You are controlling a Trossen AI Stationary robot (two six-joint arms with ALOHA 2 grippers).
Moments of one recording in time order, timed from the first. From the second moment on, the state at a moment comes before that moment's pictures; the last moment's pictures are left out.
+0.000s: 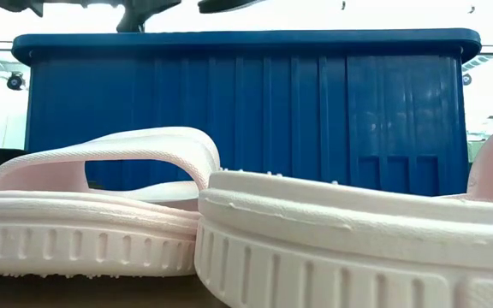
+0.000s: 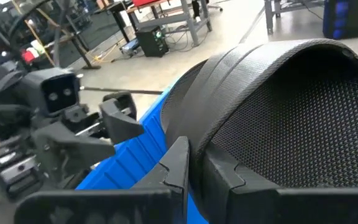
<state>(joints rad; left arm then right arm) 0.08 0.78 0.60 0.30 -0.06 -0.38 0.33 1.85 2.04 -0.85 1.10 1.01</state>
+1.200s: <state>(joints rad) 0.14 0.89 0.60 0.47 -0.03 -0.78 0.34 1.85 2.04 -0.77 0.99 0.88</state>
